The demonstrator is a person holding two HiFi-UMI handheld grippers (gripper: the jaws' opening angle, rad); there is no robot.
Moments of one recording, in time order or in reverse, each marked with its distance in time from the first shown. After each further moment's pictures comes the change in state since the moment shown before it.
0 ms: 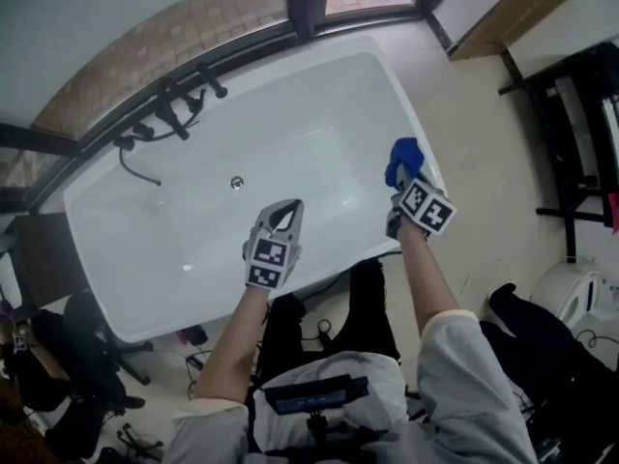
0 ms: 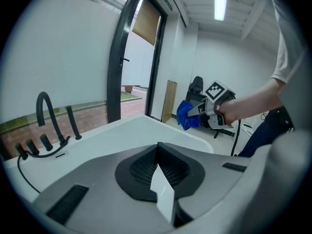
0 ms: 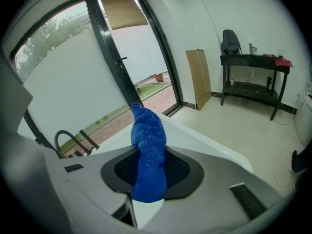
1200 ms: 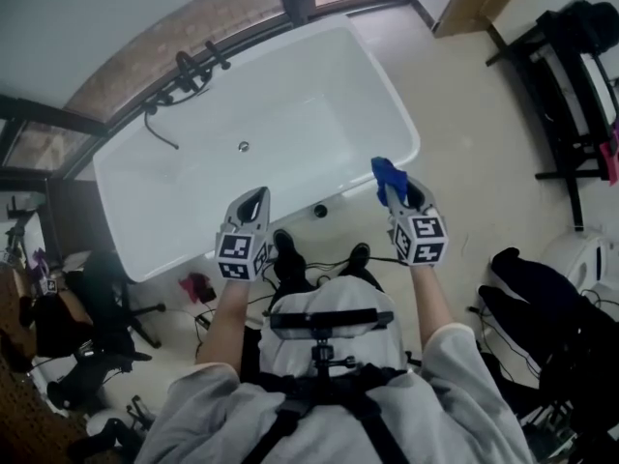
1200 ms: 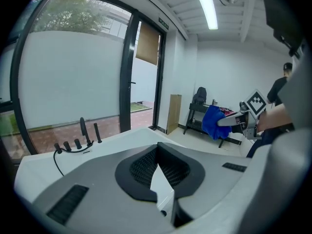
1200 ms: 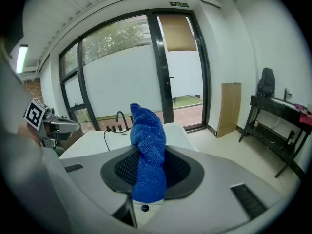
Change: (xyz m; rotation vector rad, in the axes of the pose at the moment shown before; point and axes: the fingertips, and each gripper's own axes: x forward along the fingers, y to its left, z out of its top) left arm -0.216 -0.145 0.024 -0.013 -0.106 0.160; right arm -0.329 -0.013 -0.051 -0.473 -0.079 0.288
